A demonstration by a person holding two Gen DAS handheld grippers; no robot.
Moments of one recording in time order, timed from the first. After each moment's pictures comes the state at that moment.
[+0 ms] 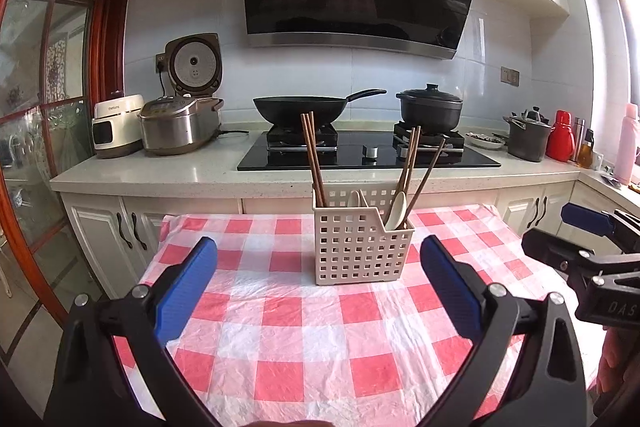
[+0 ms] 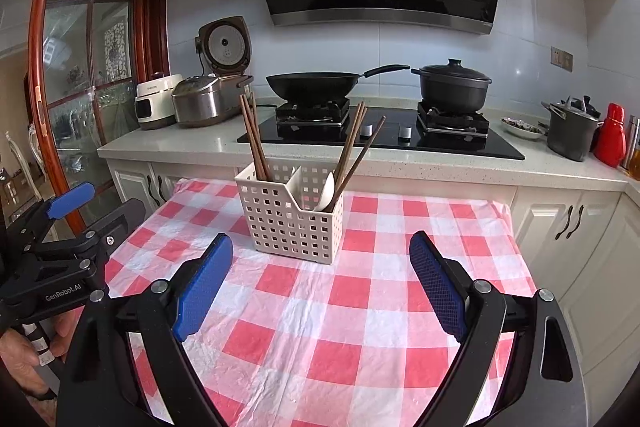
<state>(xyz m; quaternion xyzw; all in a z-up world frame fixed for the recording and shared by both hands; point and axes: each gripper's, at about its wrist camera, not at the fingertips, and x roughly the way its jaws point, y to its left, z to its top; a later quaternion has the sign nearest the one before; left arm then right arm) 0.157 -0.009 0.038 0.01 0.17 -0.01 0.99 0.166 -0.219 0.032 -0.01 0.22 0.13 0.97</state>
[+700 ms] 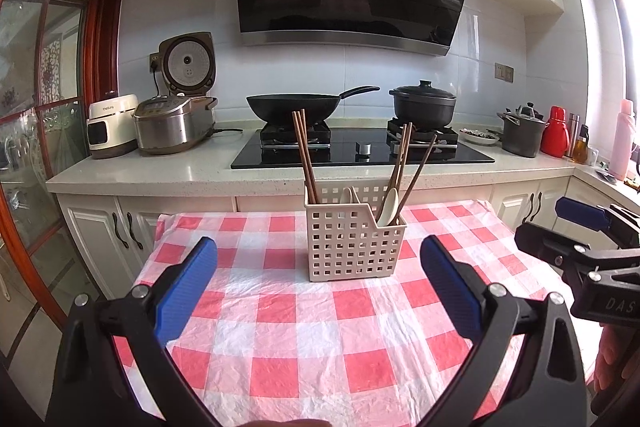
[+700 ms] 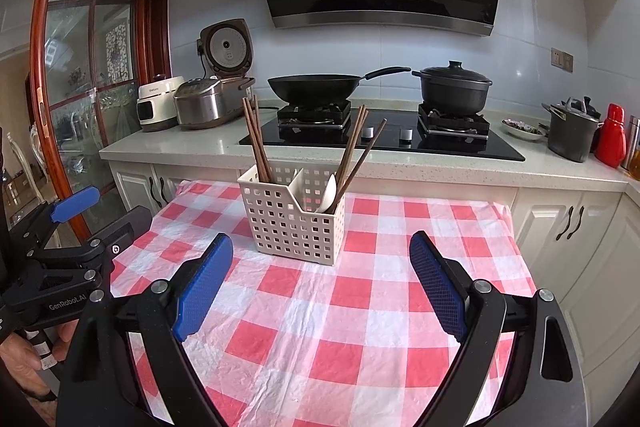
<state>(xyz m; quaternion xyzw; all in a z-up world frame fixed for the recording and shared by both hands) 0.155 -0.012 0.036 0.01 0.18 -0.02 0.98 0.164 -0.220 0.035 -0.01 0.22 0.13 0.97</state>
